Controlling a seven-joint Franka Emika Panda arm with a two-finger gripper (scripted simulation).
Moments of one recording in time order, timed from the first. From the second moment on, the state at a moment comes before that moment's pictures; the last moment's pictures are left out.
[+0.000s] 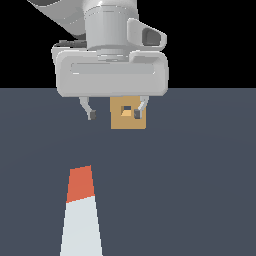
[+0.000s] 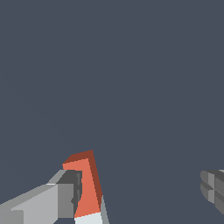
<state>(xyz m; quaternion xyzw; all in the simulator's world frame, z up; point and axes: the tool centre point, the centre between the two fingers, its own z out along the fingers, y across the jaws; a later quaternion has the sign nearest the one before) -0.026 -0.041 0.143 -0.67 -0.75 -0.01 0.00</state>
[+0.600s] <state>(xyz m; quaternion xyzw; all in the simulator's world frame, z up) -0.049 -0.135 0.099 -0.61 -0.79 0.00 0.00</state>
